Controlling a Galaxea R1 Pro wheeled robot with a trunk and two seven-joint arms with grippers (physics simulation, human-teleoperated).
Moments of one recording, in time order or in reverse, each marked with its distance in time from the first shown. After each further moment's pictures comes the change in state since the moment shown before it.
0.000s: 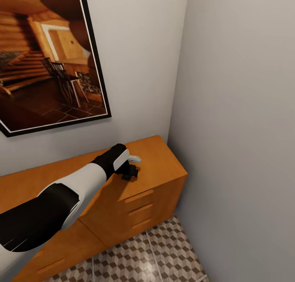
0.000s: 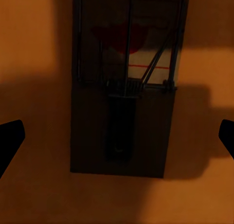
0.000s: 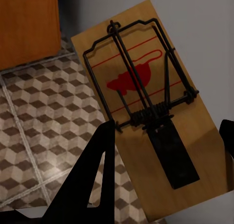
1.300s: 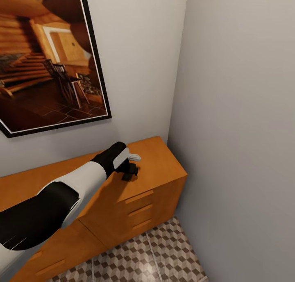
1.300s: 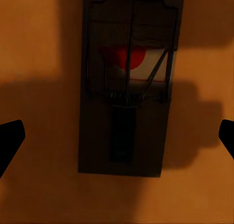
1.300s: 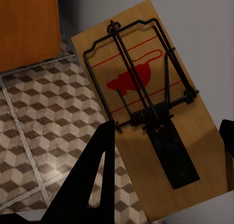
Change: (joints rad) left arm -0.013 0.000 0.000 0.000 0.000 0.000 0.000; right arm 0.000 0.000 0.000 0.000 0.000 0.000 0.000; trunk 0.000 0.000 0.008
